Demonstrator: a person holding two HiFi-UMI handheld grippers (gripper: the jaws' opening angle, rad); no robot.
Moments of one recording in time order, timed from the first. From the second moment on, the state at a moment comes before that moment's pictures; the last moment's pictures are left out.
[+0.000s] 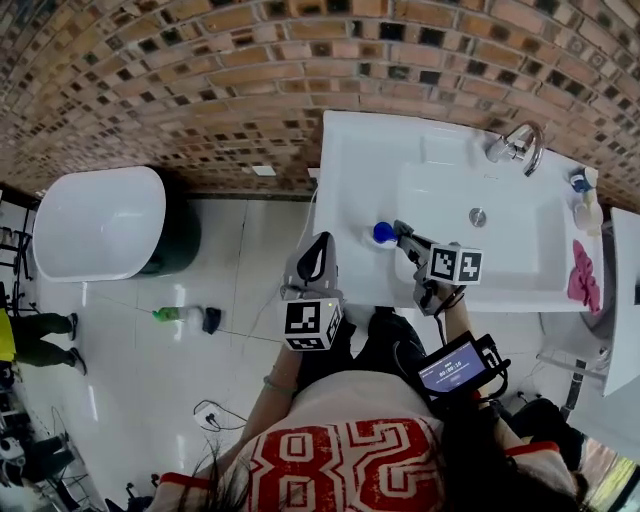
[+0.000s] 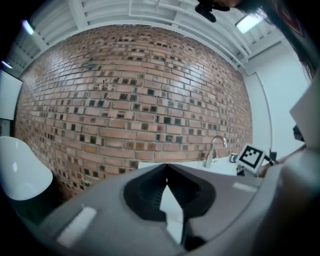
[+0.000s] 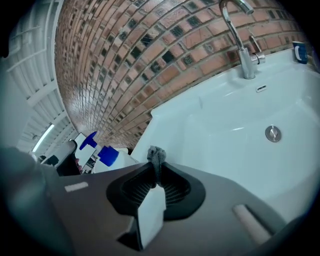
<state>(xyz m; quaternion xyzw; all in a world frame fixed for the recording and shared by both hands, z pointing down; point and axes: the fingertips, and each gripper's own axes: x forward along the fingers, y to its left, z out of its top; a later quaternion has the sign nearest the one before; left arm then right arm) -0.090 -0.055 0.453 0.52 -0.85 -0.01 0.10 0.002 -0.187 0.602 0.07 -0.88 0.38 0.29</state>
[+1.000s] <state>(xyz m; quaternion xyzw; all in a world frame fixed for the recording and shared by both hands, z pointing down) -0.065 -0.069 0.467 0.36 -0.92 -0.04 0.12 -0.034 -0.187 0.543 -0.18 -0.89 0.30 0.30</state>
